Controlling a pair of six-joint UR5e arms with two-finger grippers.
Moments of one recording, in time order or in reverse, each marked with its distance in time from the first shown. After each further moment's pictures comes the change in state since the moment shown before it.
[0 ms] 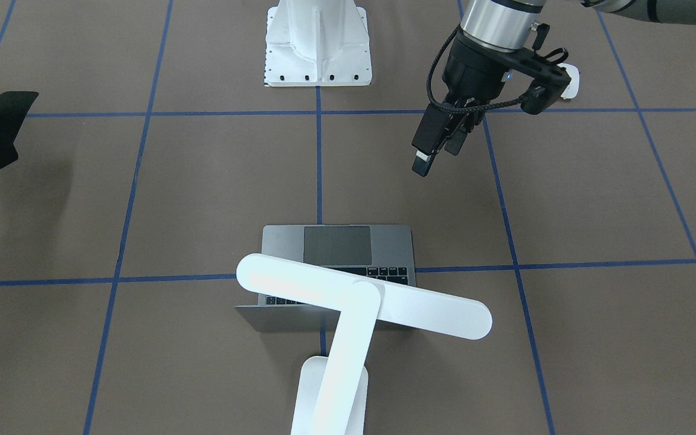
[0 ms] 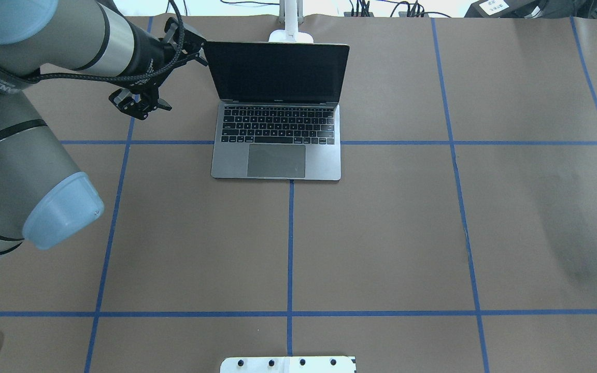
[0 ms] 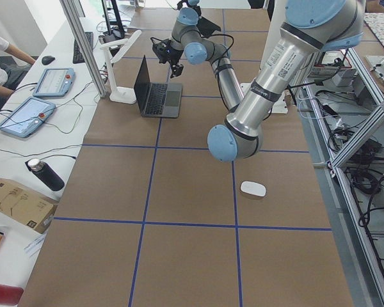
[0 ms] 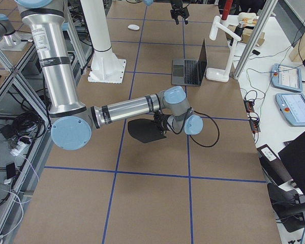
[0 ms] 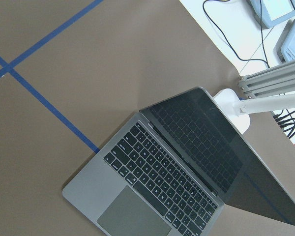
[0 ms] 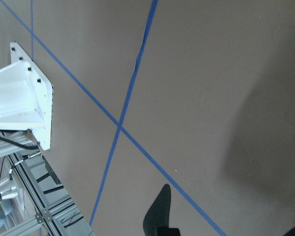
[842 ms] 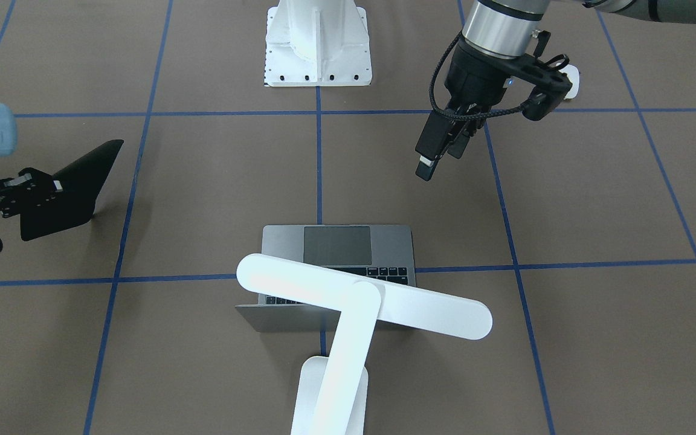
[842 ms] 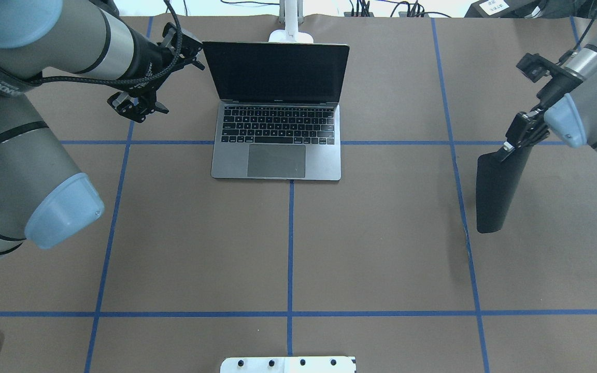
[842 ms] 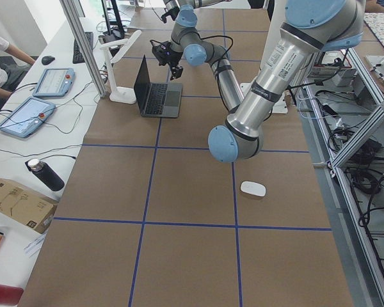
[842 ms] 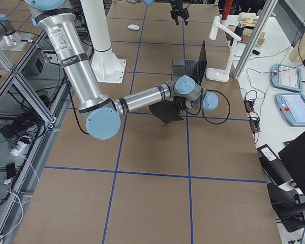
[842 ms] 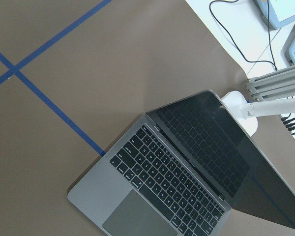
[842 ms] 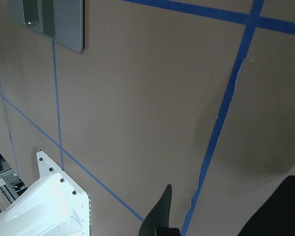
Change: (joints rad) left arm 0.000 0.008 0.007 0.000 0.000 0.000; right arm -0.167 0.186 -0.162 0.519 0.157 0.678
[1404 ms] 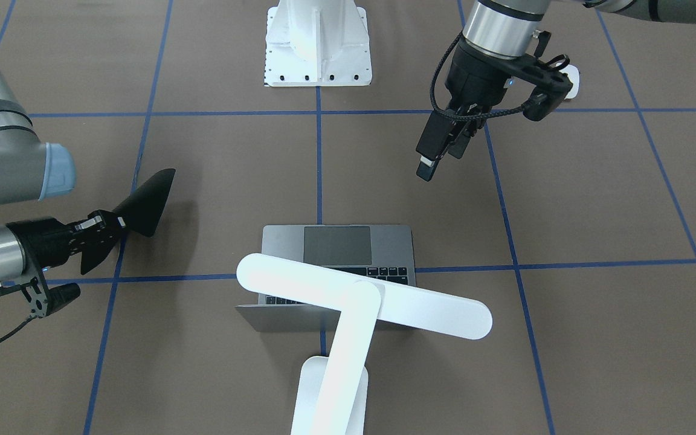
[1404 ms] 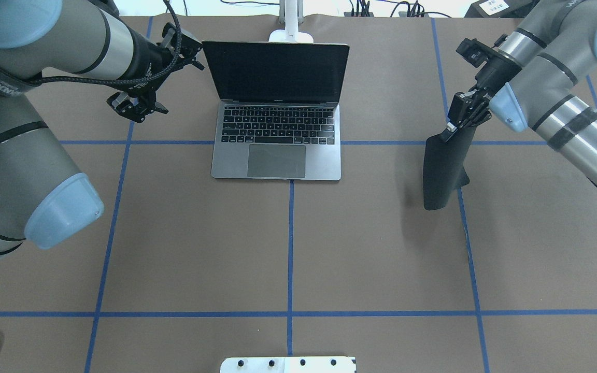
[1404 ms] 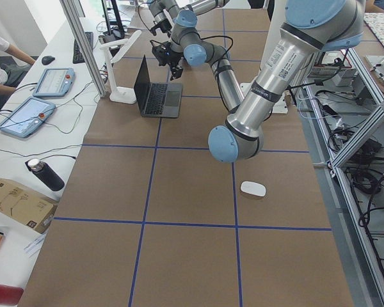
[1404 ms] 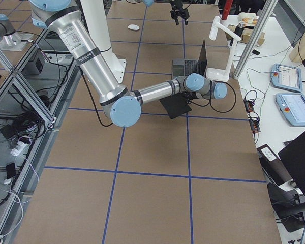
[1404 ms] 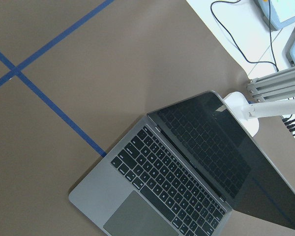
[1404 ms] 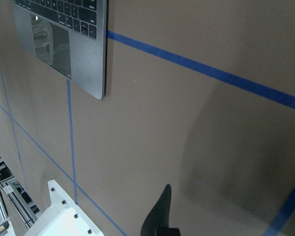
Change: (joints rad) left arm 0.000 0.001 -0.001 0.001 0.000 0.000; right arm -0.065 0.185 -0.211 0.236 0.026 0.228
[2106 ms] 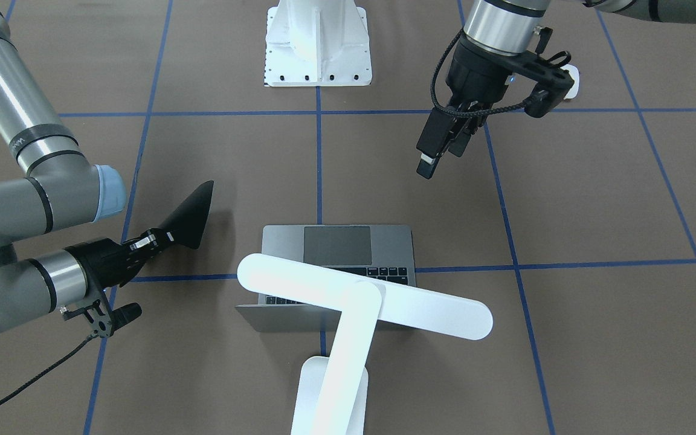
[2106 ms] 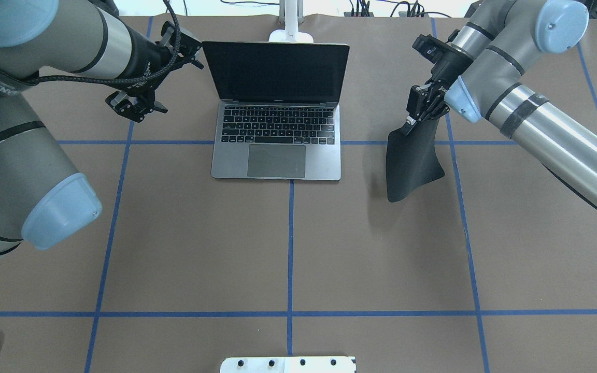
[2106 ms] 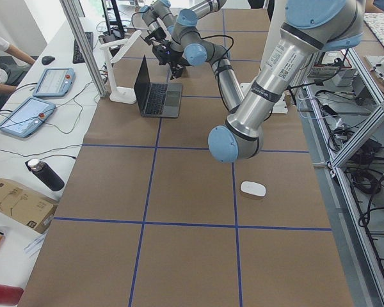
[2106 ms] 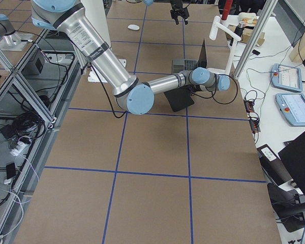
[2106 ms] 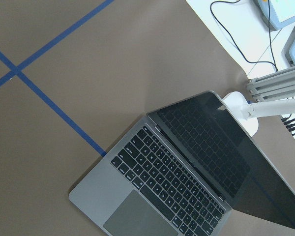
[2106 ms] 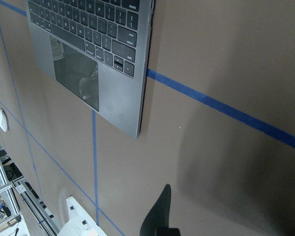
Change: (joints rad) left arm -0.002 -0.001 -0.007 0.004 0.000 0.000; right arm -0.053 0.144 -0.164 0.059 0.022 0.021
